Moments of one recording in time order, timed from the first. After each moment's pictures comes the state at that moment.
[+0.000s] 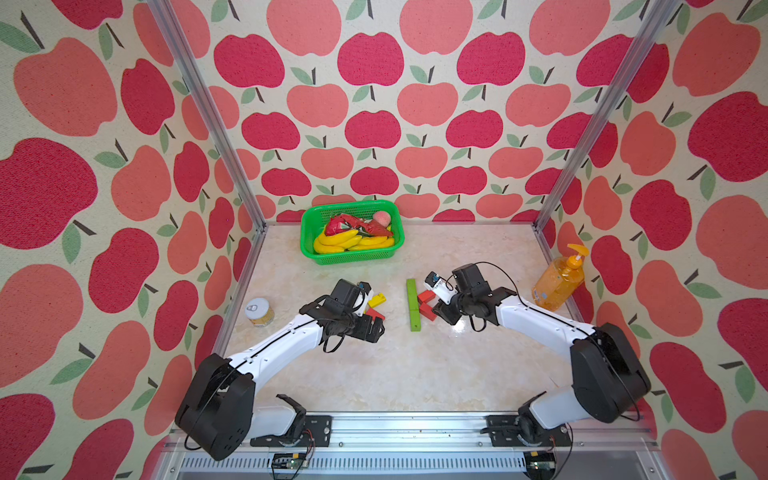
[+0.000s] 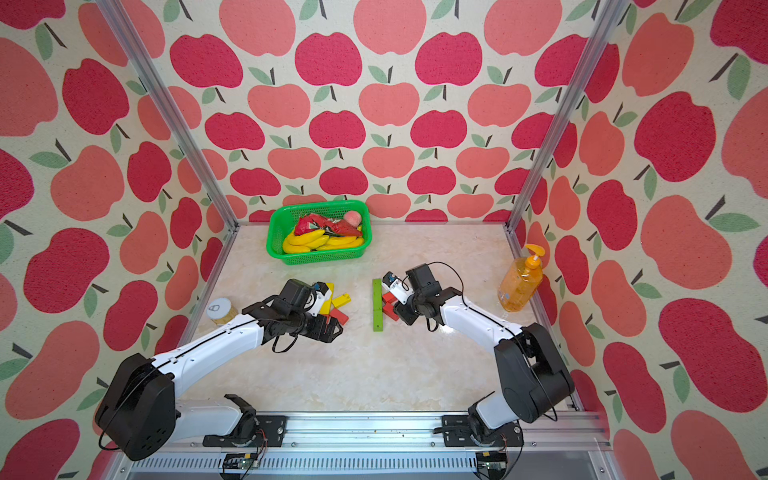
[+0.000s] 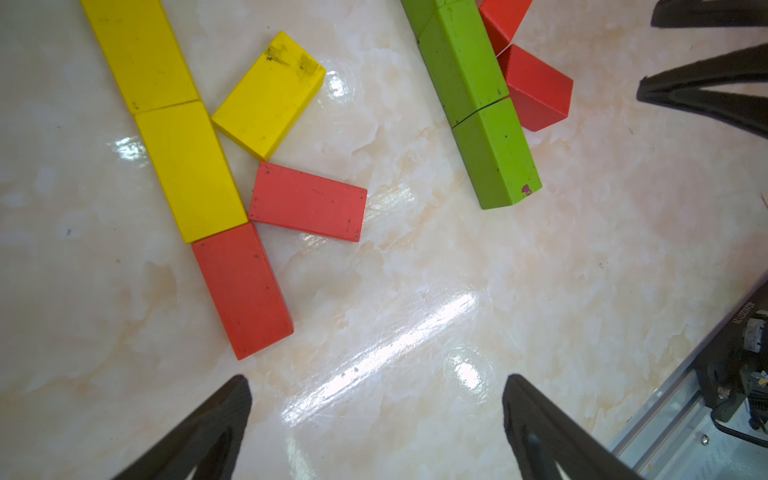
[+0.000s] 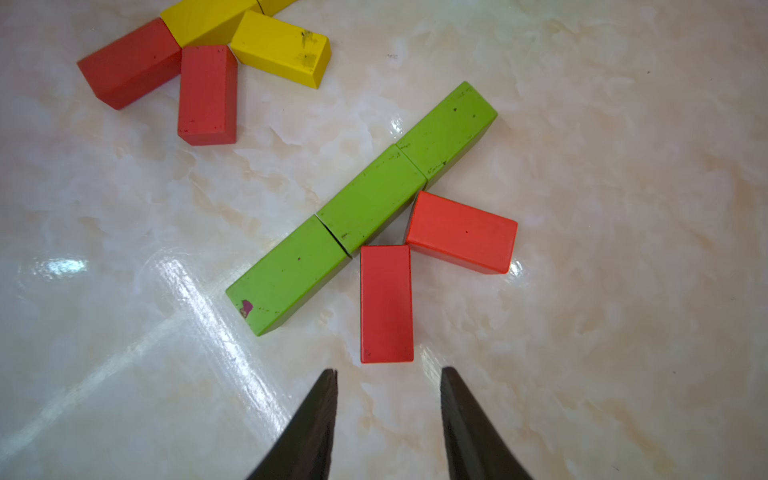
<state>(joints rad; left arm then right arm) -0.55 1.28 0.78 -0.51 0.23 -0.24 0.60 1.45 0.89 -0.34 -0.20 -0.35</state>
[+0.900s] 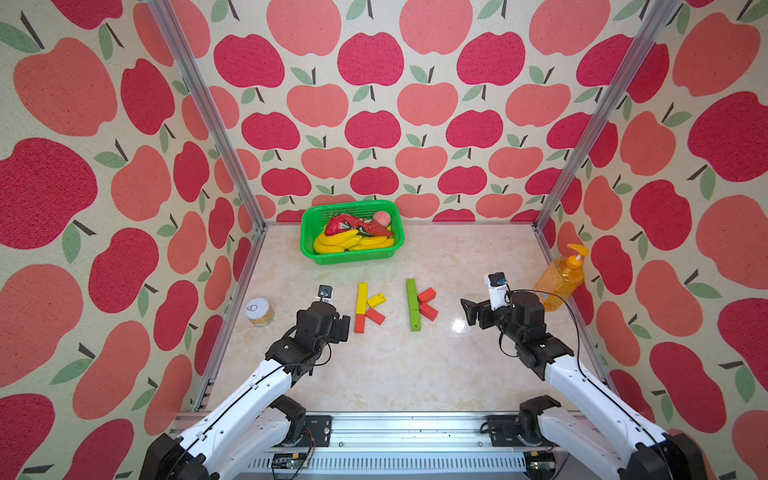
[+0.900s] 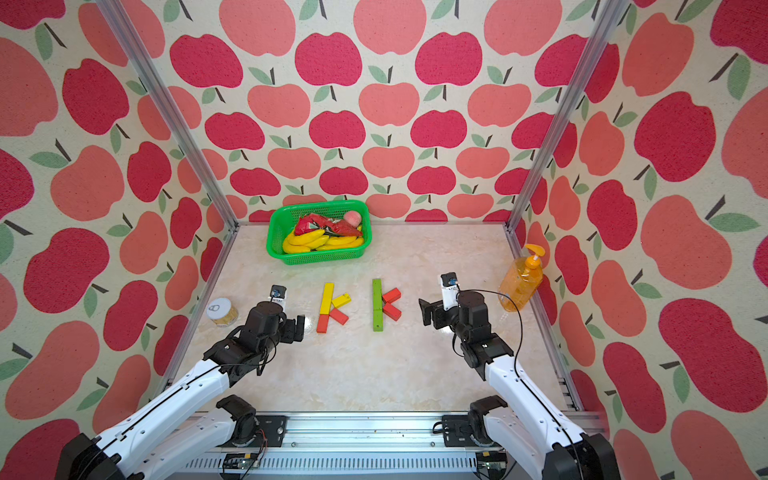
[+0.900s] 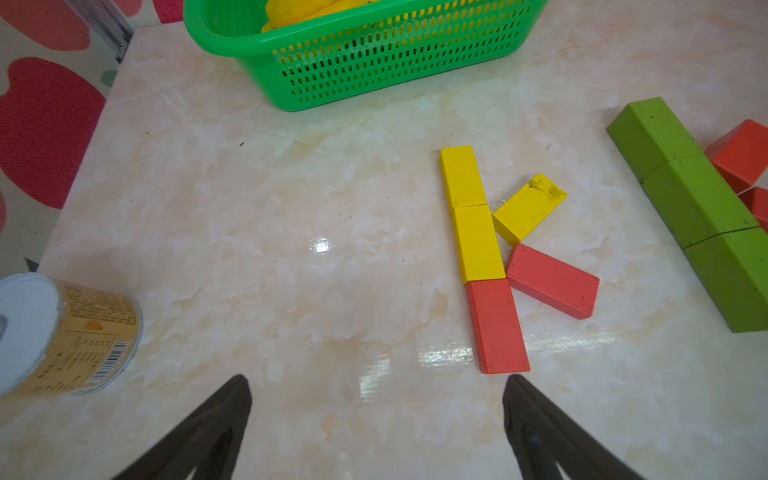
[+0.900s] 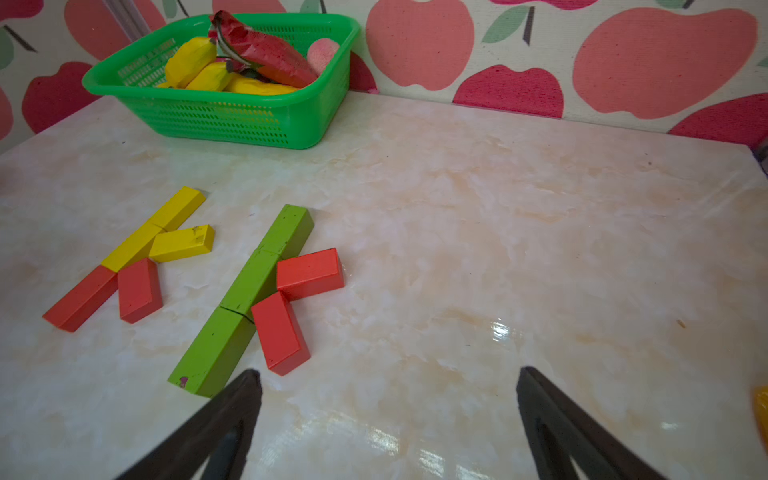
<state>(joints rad) -0.51 0.87 0.51 -0.36 -0.37 -0.18 0.35 0.86 0.42 0.04 -0.06 0.05</state>
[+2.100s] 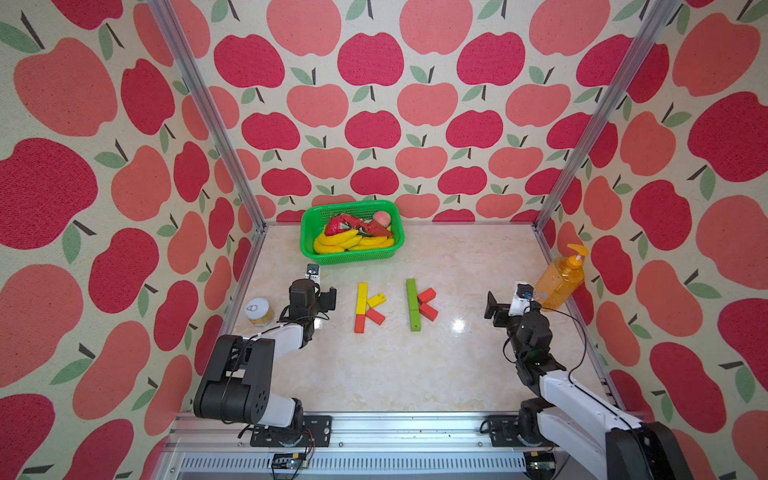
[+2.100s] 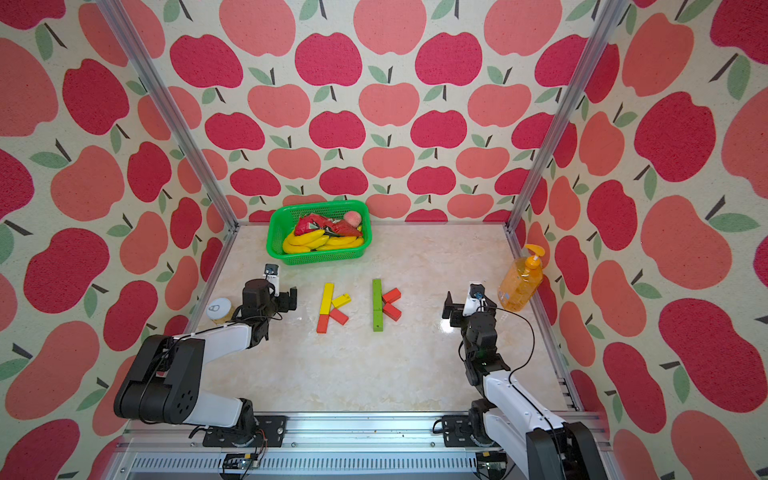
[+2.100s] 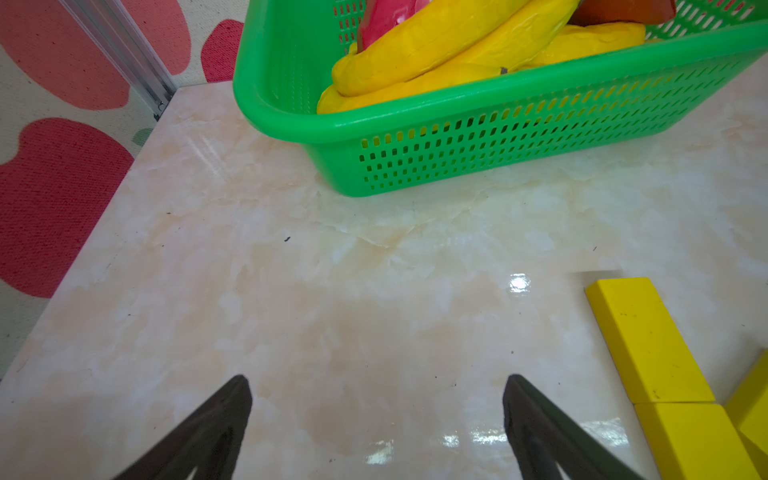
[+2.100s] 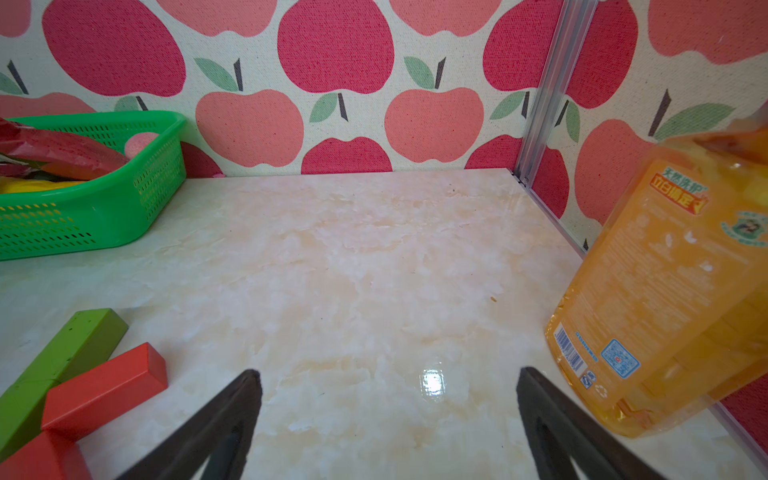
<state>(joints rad) -0.12 1.45 0.50 0.44 -0.11 0.07 0.25 1.00 0.16 0.61 0.23 0.04</state>
